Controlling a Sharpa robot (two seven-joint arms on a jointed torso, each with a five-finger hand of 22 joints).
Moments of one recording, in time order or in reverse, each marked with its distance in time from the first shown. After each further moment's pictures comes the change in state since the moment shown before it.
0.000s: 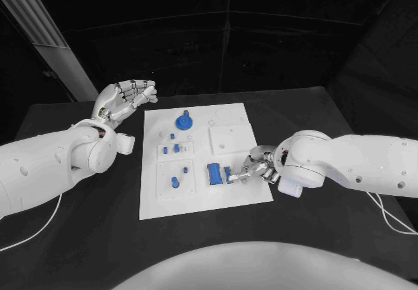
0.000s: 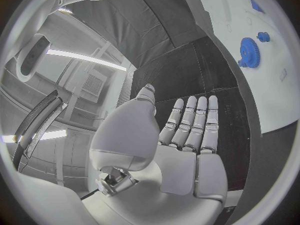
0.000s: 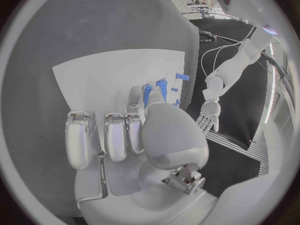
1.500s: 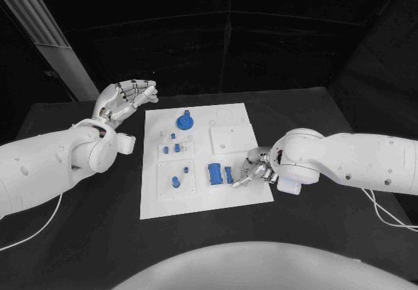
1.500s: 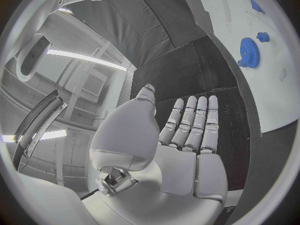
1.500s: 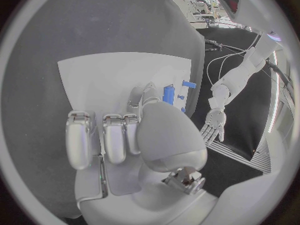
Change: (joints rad) left arm 0.000 -0.003 0.000 0.003 0.000 0.000 0.000; left_hand 0.000 0.000 0.000 0.000 0.000 0.000 0.000 0.004 0.000 0.000 0.000 0.000 -0.001 0.000 0.000 0.004 -0.002 0.000 0.000 0.000 0.000 0.000; right arm 0.000 0.049 0.000 -0.061 -0.033 0.097 -0.029; right_hand 0.137 0.075 0.023 -0.065 0.076 -0.003 -0.011 0.000 0.038 -0.002 -0.013 0.008 0.007 0.000 -0.007 0.000 0.001 0.000 0.000 -0.007 0.000 0.000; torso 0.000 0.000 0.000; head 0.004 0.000
